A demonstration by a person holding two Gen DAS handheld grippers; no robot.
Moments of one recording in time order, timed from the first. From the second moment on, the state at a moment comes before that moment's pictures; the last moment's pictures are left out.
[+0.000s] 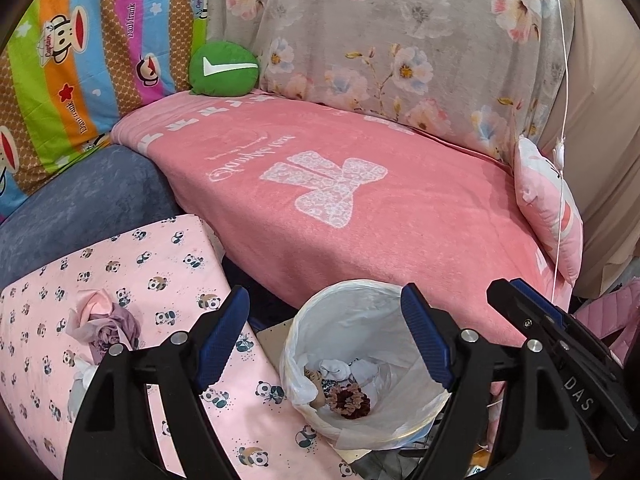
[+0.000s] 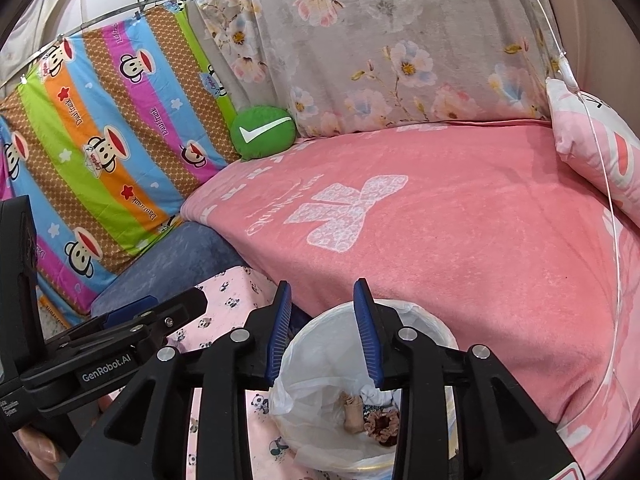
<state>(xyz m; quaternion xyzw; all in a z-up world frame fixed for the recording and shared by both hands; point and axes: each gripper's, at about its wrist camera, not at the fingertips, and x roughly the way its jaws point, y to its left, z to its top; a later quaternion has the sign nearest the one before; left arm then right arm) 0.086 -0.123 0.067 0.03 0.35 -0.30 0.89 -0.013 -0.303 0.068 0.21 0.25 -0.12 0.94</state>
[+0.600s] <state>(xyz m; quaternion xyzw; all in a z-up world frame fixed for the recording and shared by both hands) 0.100 -0.063 0.048 0.00 0.37 -0.24 0.90 0.009 -0.248 0.054 0.19 0.28 -0.07 0.94</state>
